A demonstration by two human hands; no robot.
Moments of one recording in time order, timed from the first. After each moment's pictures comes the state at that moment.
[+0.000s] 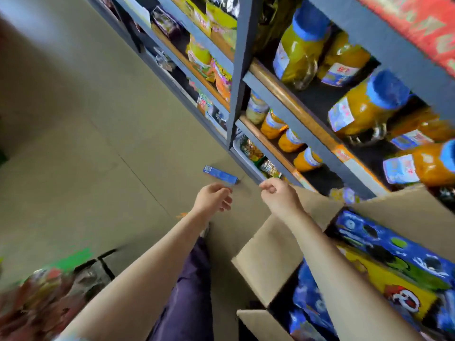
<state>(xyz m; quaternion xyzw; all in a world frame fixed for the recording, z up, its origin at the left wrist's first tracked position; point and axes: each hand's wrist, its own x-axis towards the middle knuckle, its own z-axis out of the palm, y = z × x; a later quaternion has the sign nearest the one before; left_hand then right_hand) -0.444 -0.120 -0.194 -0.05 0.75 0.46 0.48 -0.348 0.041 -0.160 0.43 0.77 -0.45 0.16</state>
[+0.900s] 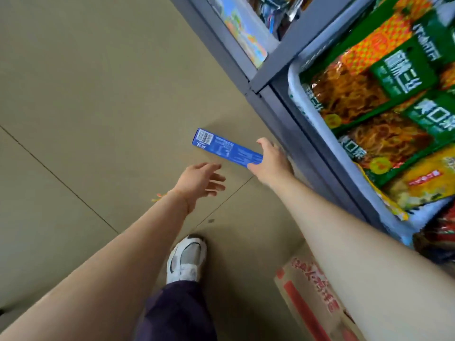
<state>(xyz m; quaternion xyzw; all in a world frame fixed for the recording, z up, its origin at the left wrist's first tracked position) -0.592 -0.112 -0.739 -0.21 0.65 0.45 0.57 -0.520 0.061 -0.766 0.38 0.85 -0.23 0.29</state>
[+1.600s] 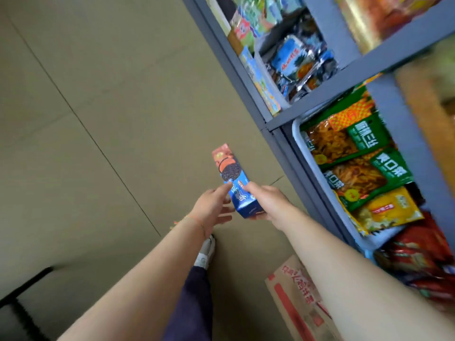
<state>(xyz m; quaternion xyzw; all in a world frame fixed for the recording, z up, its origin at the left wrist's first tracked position) -0.573 -0.150 -0.616 -0.29 0.59 0.51 0.56 -0.532 -0.010 -0.606 0.54 0.55 -0.54 0.33</state>
